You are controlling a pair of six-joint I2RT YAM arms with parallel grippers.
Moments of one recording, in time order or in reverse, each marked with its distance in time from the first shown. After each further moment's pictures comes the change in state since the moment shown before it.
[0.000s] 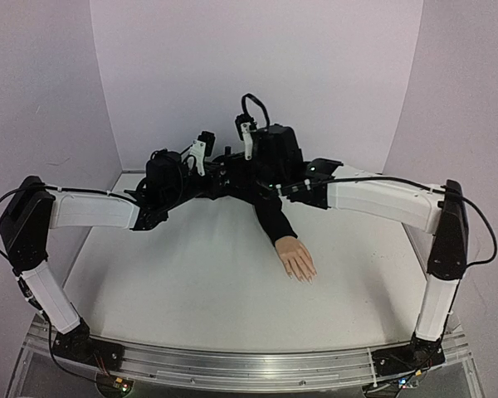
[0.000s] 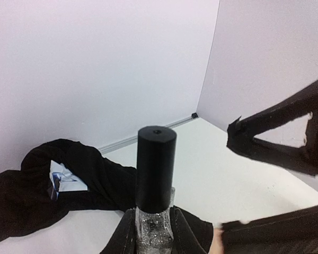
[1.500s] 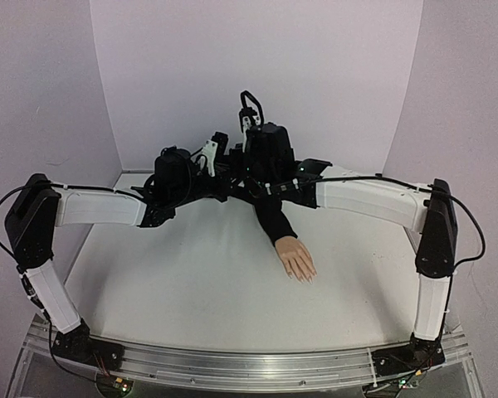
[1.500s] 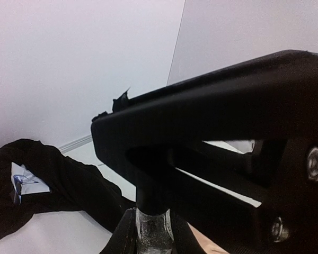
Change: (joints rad) left arm -0.017 0.046 0.075 -0.046 0.120 -0.039; right arm 0.014 0.076 0.070 0.084 0.158 0.032
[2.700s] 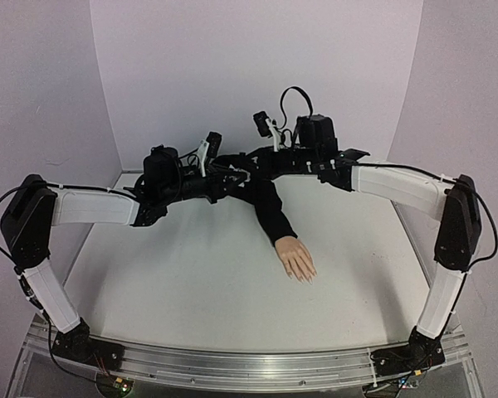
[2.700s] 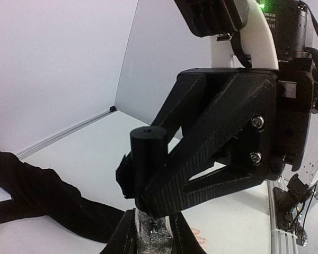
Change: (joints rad) left arm 0.052 -0.024 -0.047 0.082 0.319 -0.064; right arm -0.254 -0.125 -0.167 -0.012 -1.053 0.053
